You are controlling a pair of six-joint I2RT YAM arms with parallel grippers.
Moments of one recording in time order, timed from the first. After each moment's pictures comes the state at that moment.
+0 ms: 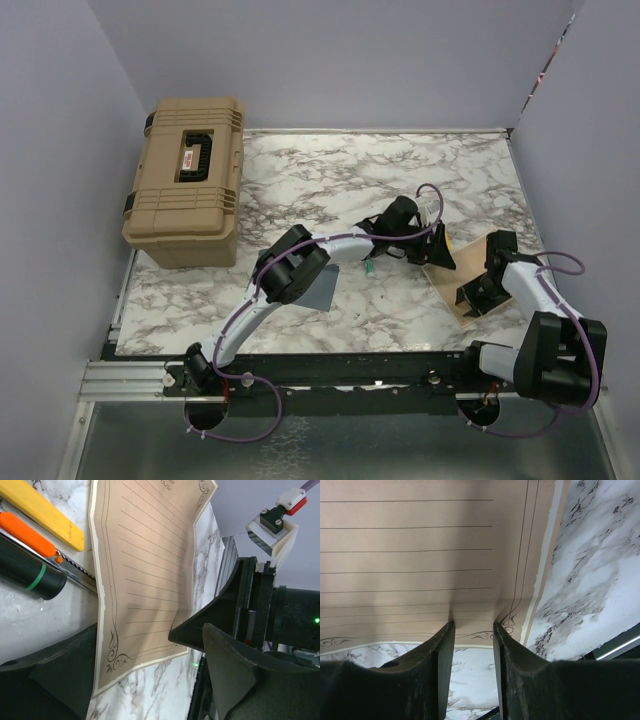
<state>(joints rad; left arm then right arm) -0.92 2.51 1.85 0.21 0.66 -0.81 -0.19 1.22 0.58 -0.81 0.05 0.90</state>
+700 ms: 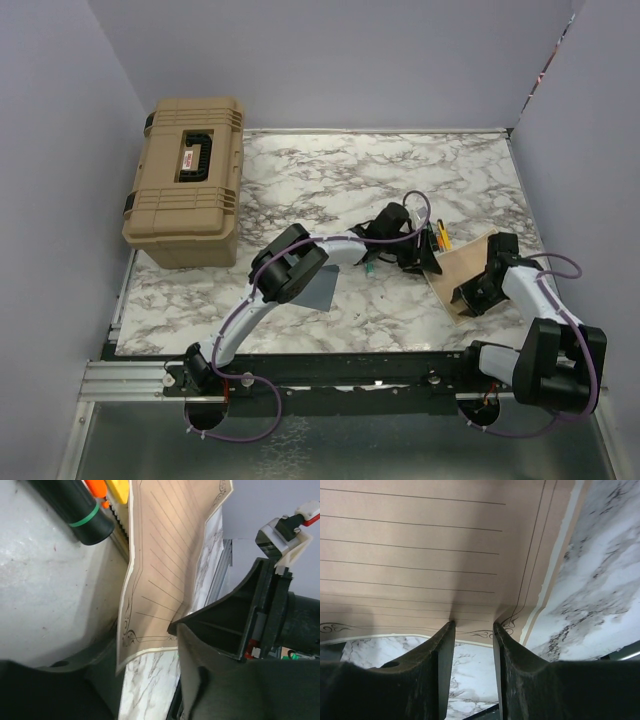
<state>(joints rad) -0.91 2.45 1.71 0.27 0.67 -0.98 -0.19 1.18 0.56 -0.78 -0.01 0.89</state>
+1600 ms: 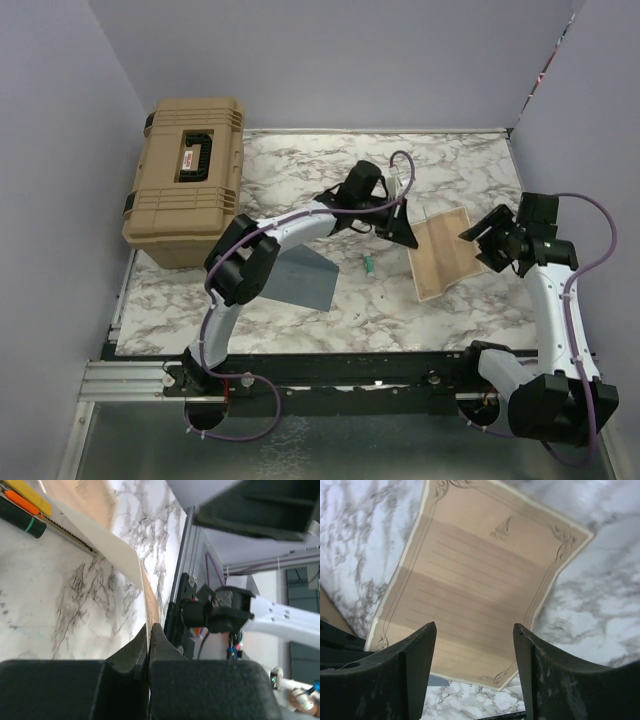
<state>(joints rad) -0.80 2.17 1.62 0.07 0.86 -0.69 -0.19 0.99 0.92 -0.85 -0.11 0.74</state>
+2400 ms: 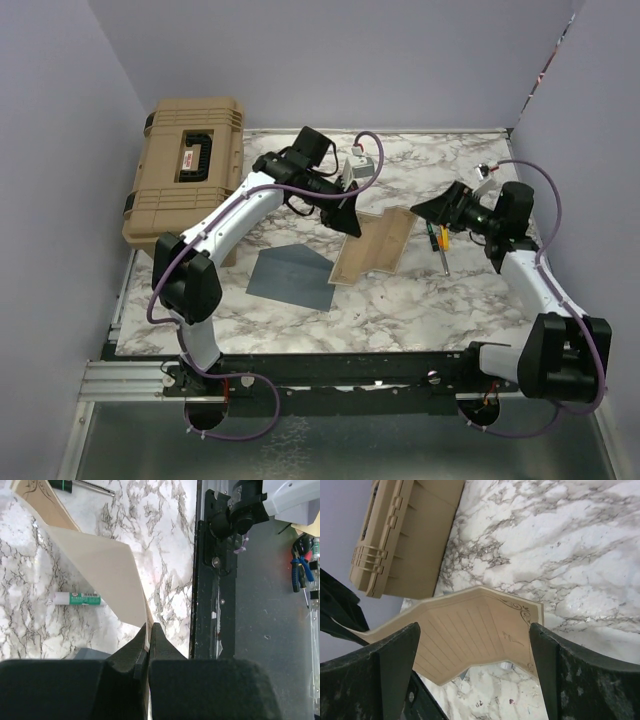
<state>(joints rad) -0.60 1.81 1.71 -0.84 0.98 0.29 -0.11 1.23 0.78 0.05 -0.83 0.52</state>
